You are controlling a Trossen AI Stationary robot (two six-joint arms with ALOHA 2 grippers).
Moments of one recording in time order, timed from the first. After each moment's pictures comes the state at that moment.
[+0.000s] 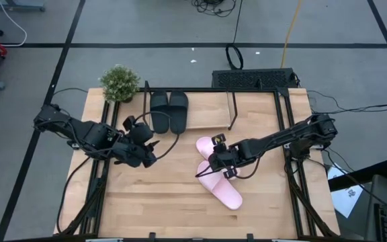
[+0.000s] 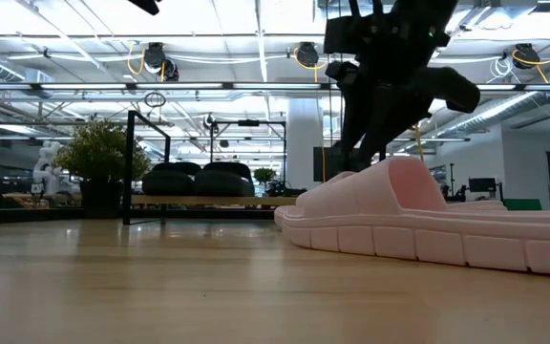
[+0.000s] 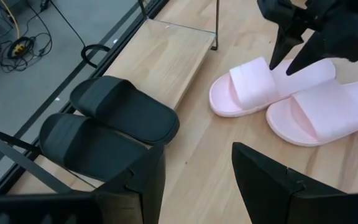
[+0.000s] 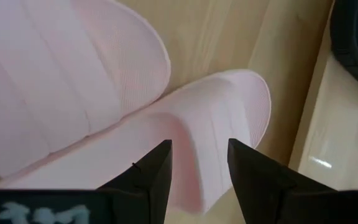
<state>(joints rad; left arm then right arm) -0.41 1.29 1.39 -1.15 -0.68 -0.70 0.24 1.68 1.17 -0.69 0.37 -0.25</state>
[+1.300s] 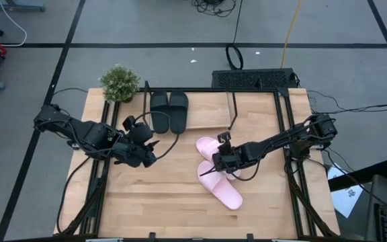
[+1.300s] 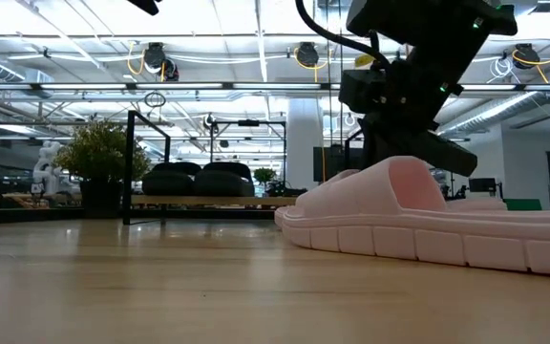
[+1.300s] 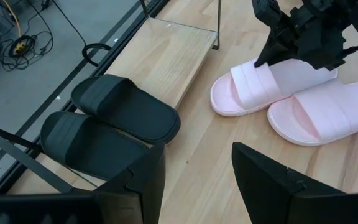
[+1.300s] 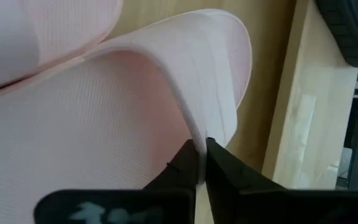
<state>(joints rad) -0.41 1.29 1.39 -1.16 -0.68 -0.71 0.23 1.68 0.96 -0.51 0.60 -0.25</state>
